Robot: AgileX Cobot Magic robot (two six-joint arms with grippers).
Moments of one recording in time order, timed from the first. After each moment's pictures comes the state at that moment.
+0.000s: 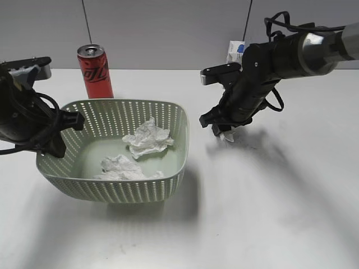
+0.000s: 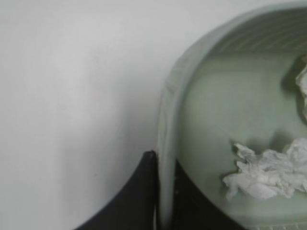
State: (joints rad) left arm -0.38 1.59 -0.92 -0.15 0.67 -0.20; right arm 0.44 2.23 -1.47 0.09 0.51 -0.03
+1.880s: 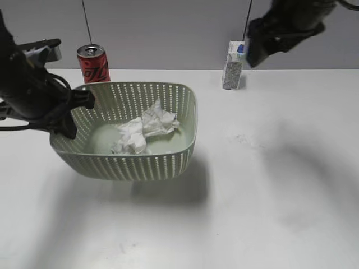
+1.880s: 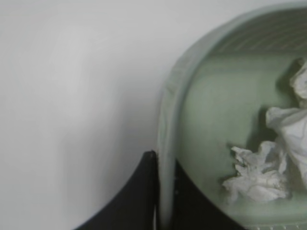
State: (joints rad) left arm -0.38 1.65 -1.05 -0.17 0.75 -0.20; right arm 0.41 1.80 -1.60 0.05 0.95 -0.18
